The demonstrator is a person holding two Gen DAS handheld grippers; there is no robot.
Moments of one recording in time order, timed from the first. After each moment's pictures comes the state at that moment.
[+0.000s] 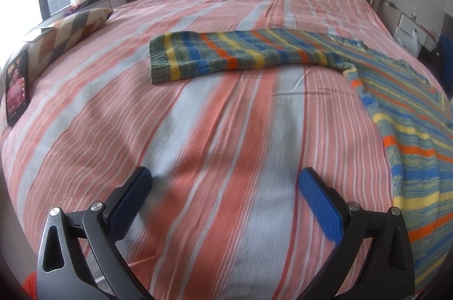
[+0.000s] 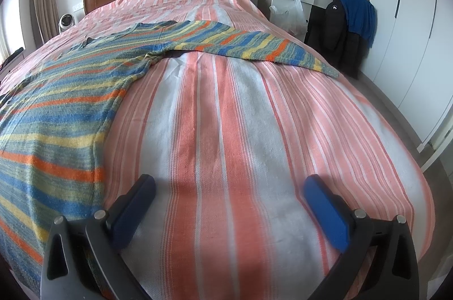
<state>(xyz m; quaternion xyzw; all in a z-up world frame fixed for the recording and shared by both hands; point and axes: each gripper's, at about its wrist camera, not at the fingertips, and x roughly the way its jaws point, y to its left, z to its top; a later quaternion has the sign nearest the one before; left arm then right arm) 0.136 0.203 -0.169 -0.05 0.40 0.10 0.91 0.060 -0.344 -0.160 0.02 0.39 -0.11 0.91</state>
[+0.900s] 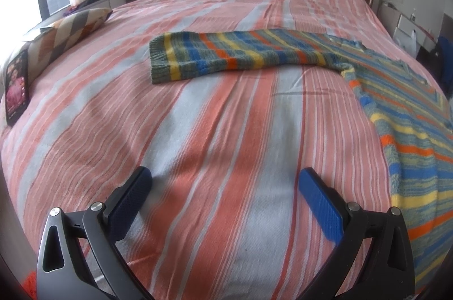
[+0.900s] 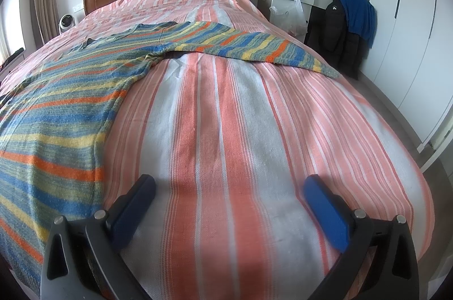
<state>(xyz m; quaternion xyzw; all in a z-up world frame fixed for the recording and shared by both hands) 0.132 0.202 -0.167 -0.05 0.40 0.10 0.91 0.058 -0.343 -0.157 0.01 0.39 -0.11 0.91</state>
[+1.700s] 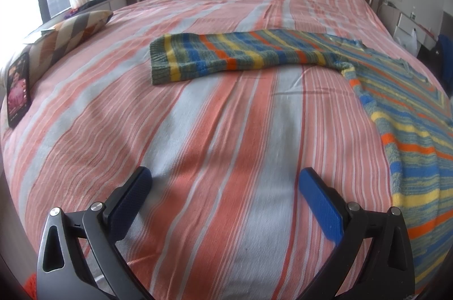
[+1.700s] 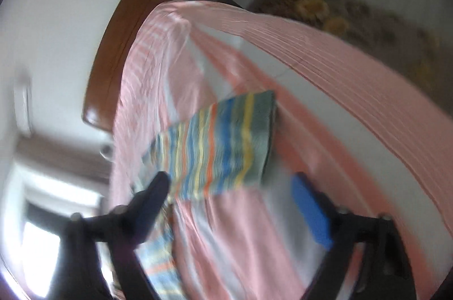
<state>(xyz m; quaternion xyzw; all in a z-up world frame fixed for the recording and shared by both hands) 0.133 0.202 -0.167 -0.05 0.40 0.09 0.91 0.144 -0.587 -0.141 0.53 0.37 -0.03 0.77</state>
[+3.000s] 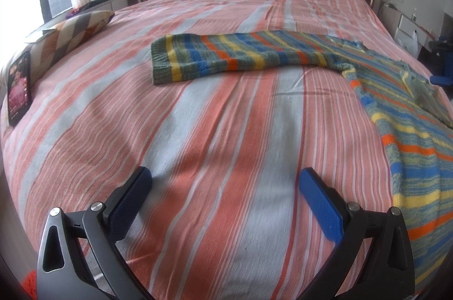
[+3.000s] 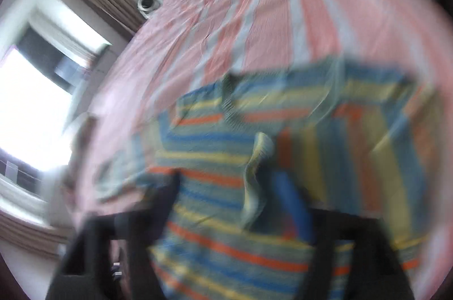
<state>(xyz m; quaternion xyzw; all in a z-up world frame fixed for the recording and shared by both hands) 0.133 0.203 -0.167 -0.05 0.40 0.10 0.91 0.352 -0.193 -0.090 0.26 0.51 0.24 0.78</state>
